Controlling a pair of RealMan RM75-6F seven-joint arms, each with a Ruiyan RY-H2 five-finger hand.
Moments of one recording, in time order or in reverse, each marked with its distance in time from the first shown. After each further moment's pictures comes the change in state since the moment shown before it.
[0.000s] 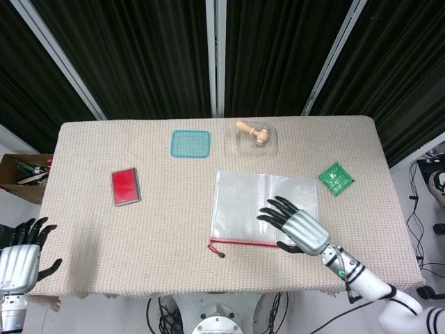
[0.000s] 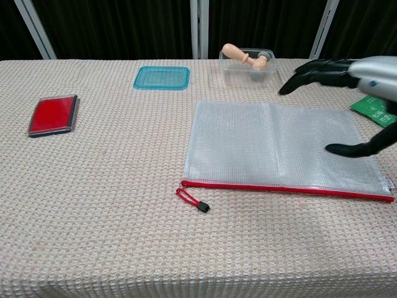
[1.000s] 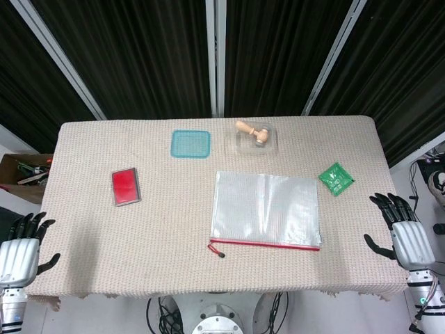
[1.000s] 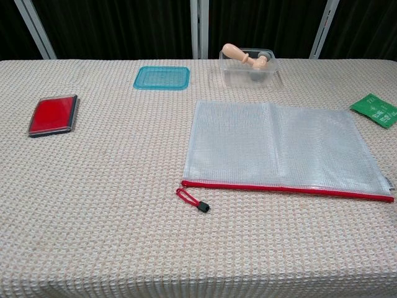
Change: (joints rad) left arm -0.025 0.007 -0.025 -0.004 -0.038 -0.026 0.037; right arm -0.407 0.132 0.008 0.058 0.290 0.380 0.100
